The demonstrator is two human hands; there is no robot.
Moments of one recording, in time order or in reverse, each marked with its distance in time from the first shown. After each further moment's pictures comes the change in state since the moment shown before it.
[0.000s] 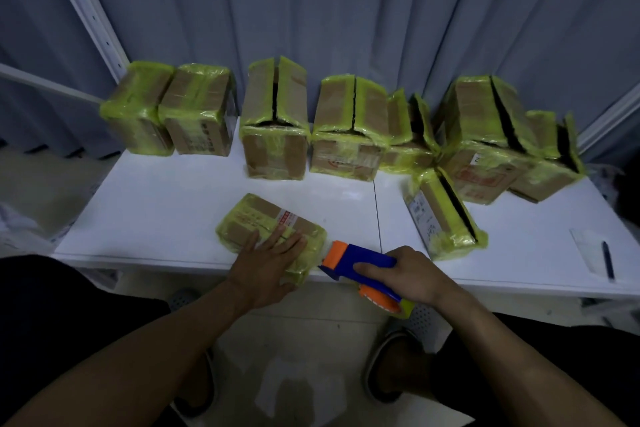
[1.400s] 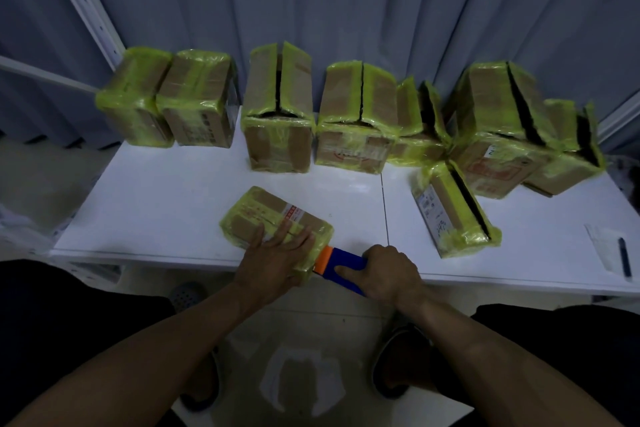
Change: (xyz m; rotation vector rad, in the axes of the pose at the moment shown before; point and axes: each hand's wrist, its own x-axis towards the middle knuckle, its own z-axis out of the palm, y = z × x) left_hand 0.007 0.001 0.008 0.059 0.174 0.077; right_hand 0.049 -0.003 0.051 -0.466 0.106 -0.008
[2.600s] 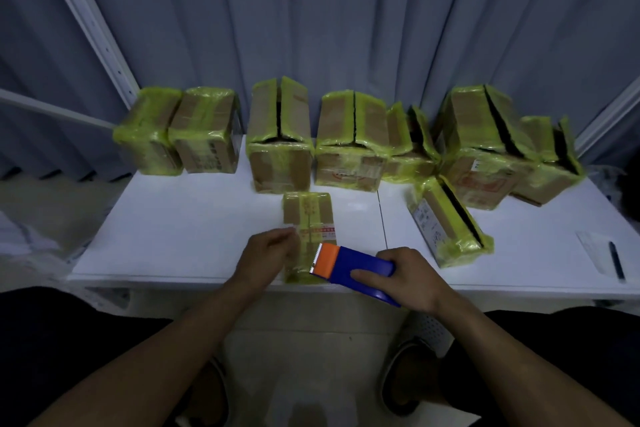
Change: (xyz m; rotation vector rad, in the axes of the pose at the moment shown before) left_hand 0.010 0.015 -0.096 -1.244 0.138 -0.756; right_hand -0.052 0.012 -0.046 0.519 0.084 -0.265
